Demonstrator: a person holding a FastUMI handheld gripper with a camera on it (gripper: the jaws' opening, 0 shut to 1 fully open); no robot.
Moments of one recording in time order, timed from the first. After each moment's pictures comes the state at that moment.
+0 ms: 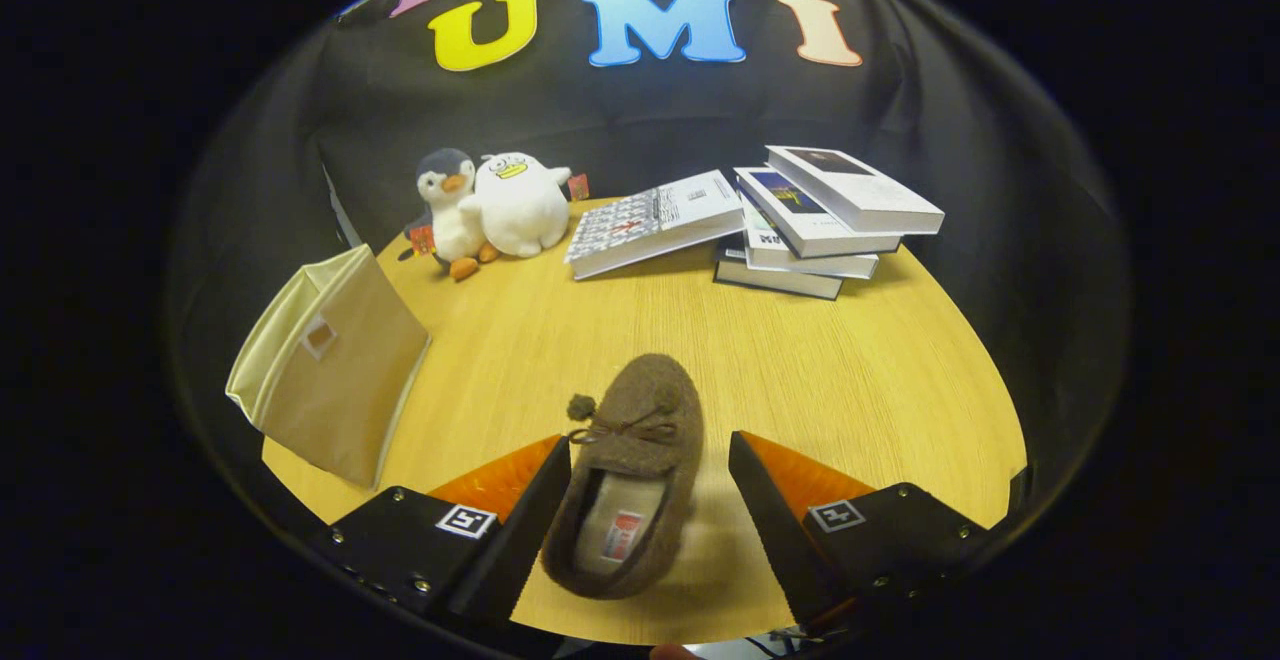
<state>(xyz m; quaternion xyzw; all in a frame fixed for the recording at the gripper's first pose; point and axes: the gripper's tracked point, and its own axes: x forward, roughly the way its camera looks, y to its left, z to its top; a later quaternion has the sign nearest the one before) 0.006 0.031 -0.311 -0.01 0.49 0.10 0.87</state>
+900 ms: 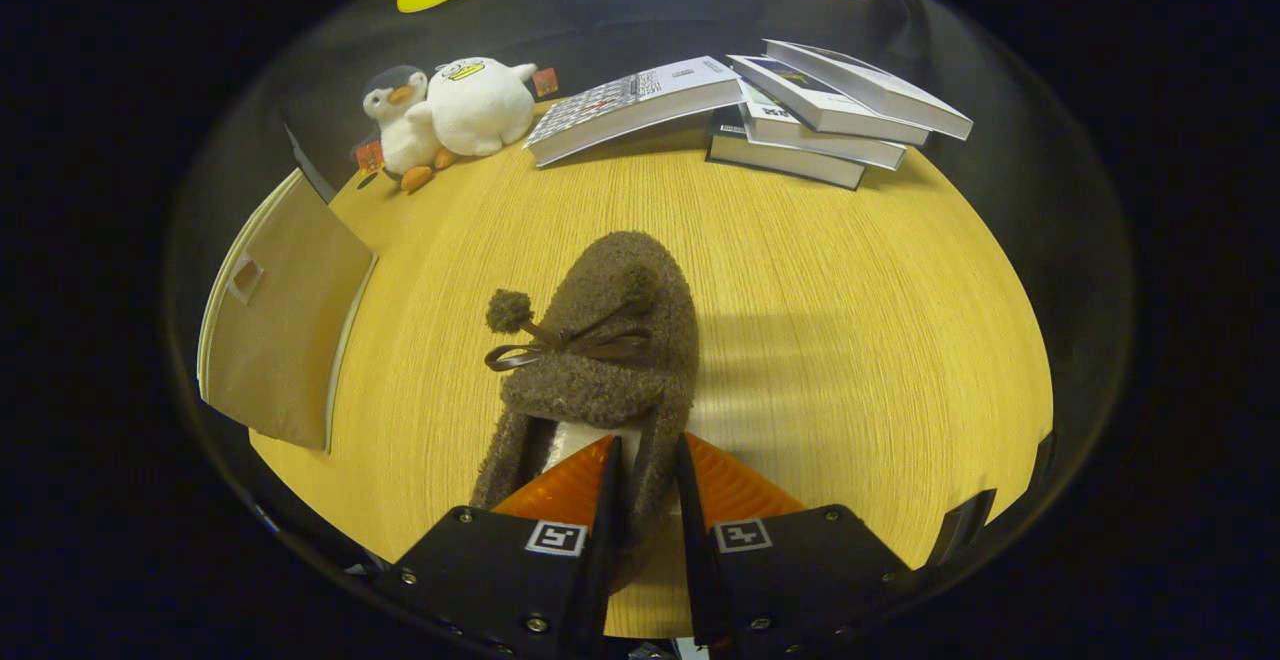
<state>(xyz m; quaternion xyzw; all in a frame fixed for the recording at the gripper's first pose) -0.020 0.031 -0.374 -0.01 0.60 0.09 0.80</state>
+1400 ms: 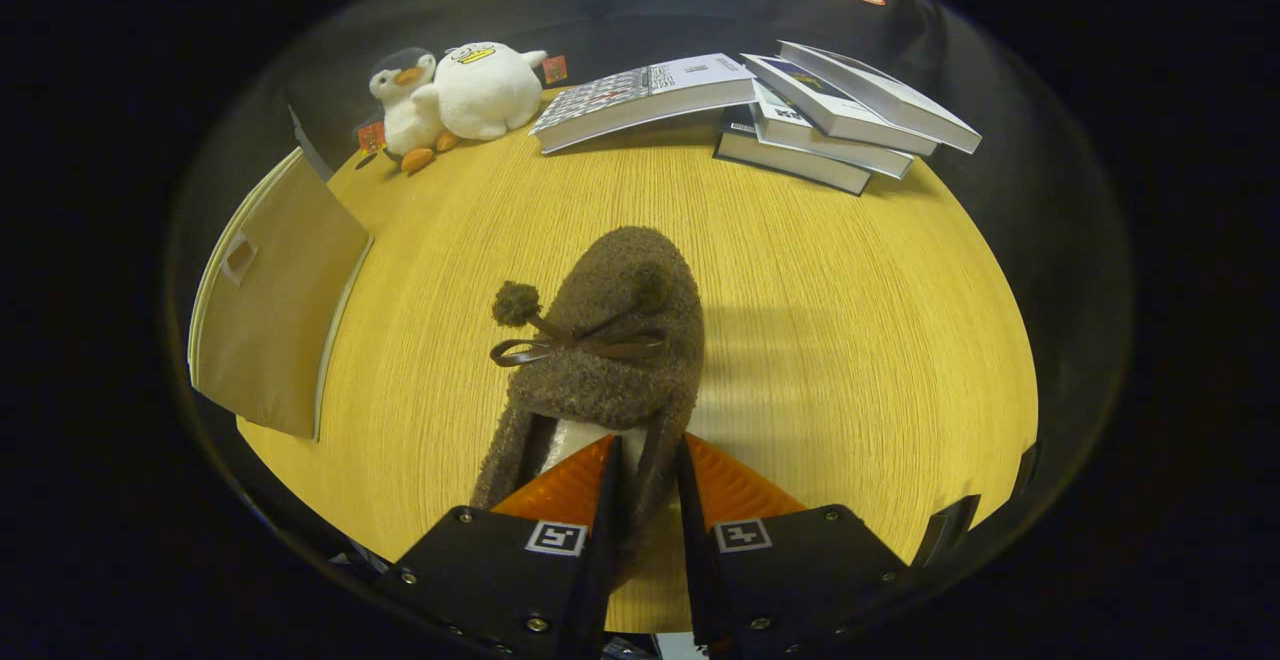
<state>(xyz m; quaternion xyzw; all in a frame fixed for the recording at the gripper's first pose) -0.021 0.031 -0.374 -0.03 0.60 0.09 0.79</state>
